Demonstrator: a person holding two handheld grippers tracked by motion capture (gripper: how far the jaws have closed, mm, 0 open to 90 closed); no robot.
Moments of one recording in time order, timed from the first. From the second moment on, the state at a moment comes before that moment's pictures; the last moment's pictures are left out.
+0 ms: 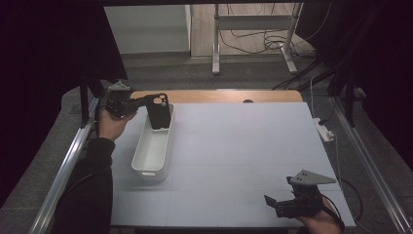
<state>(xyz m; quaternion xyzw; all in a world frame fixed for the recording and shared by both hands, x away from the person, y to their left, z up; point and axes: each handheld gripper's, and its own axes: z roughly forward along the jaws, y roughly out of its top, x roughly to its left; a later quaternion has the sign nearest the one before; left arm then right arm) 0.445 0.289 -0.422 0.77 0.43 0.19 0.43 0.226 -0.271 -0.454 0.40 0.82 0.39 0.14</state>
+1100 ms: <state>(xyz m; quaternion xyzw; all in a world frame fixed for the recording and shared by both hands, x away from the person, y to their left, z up) 0.469 0.287 -0.436 0.77 0.42 0.22 0.44 0.226 -0.272 -0.454 0.40 0.82 0.39 0.14</state>
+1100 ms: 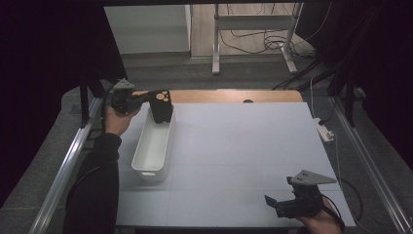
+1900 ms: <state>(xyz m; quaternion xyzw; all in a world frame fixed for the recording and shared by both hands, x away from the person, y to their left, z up) 0.477 0.289 -0.448 0.76 0.42 0.23 0.44 0.226 -0.272 -0.454 0.40 0.82 0.39 0.14</state>
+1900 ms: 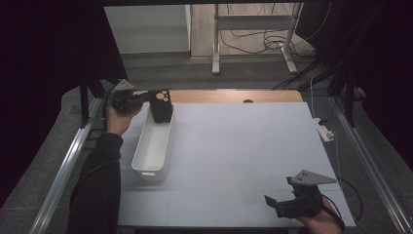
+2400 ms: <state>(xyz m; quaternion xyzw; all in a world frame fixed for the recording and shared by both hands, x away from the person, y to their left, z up) 0.481 0.290 -0.453 0.75 0.45 0.22 0.44 0.226 -0.273 -0.454 0.40 0.82 0.39 0.14</state>
